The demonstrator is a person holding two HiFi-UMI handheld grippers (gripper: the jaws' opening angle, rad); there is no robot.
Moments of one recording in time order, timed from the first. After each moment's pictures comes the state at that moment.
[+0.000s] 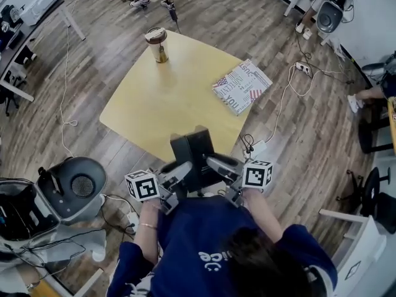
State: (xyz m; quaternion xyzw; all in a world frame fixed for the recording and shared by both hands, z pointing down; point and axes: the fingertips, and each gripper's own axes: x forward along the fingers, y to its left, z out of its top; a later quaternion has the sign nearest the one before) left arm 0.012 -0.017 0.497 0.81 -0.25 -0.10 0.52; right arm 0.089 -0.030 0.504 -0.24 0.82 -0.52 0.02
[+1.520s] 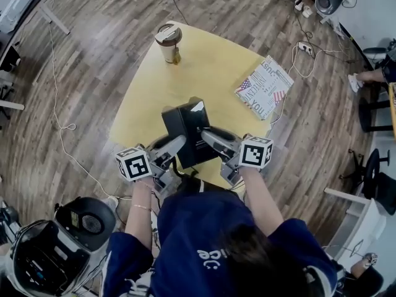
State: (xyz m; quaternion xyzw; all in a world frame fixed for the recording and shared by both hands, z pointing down) left arm -0.114 -0.188 0.503 0.81 -0.22 -0.09 0.53; right arm -0.035 -0.194 0.507 -0.29 0.81 -0.51 0.04
